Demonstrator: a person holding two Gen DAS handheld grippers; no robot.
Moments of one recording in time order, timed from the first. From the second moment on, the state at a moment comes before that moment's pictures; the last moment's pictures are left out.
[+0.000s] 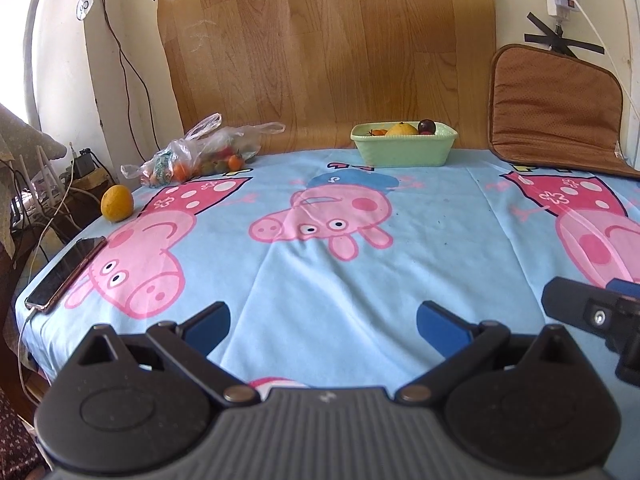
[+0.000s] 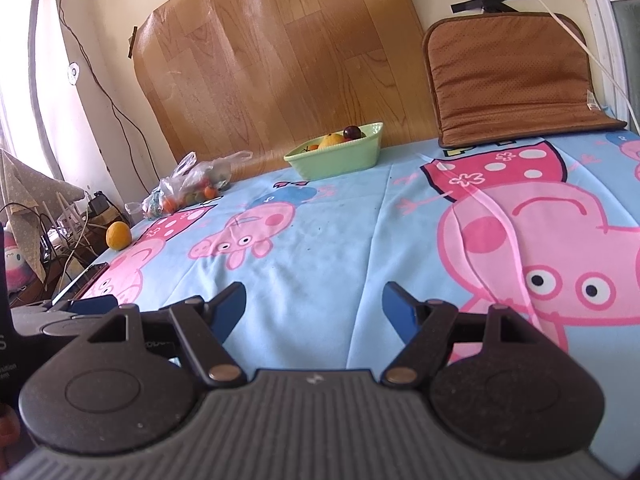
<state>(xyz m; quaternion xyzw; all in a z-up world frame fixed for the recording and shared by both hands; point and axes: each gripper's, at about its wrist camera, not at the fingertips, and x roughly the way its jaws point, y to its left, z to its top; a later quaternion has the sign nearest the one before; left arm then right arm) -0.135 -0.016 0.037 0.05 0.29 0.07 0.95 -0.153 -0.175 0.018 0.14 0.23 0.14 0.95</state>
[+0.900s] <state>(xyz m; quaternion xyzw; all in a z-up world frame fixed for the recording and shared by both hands) -0.136 -0.011 0.037 0.04 0.29 0.07 0.95 -0.152 -0.172 0.018 0.13 0.24 0.14 0.95</state>
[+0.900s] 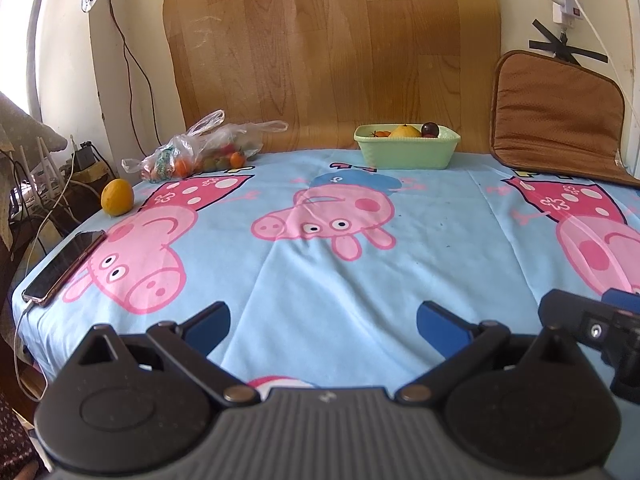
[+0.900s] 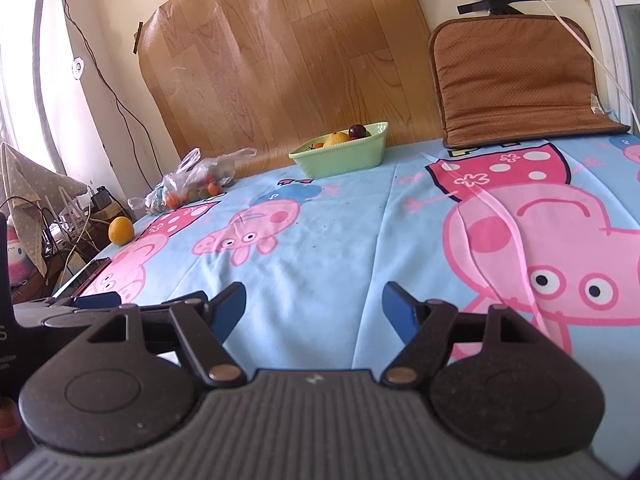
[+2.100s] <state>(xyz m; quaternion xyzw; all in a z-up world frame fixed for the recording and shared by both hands) -0.139 -0.017 0.039 0.05 0.28 0.07 0.96 -0.154 -0.176 0.017 0.15 0.23 0.14 0.95</state>
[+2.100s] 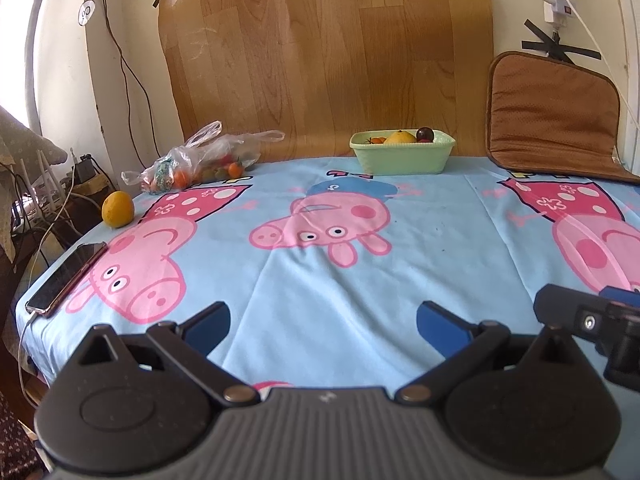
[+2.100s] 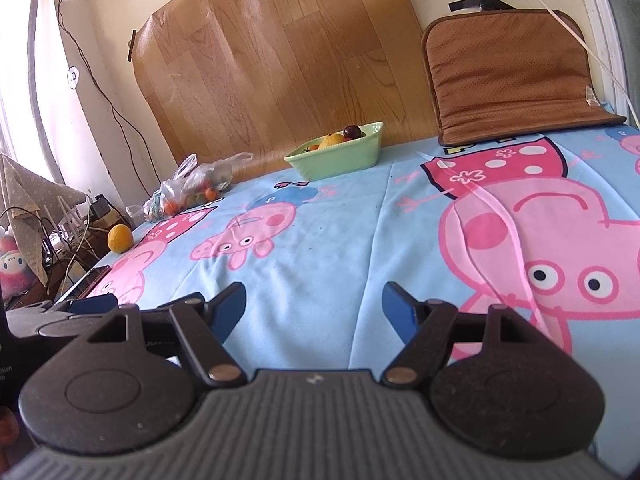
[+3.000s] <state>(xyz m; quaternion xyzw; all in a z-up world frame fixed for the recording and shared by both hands) -0.136 -0.033 0.046 0.06 0.29 0.07 0.95 -0.161 -0.197 0.018 0.18 0.22 0.14 0.95</state>
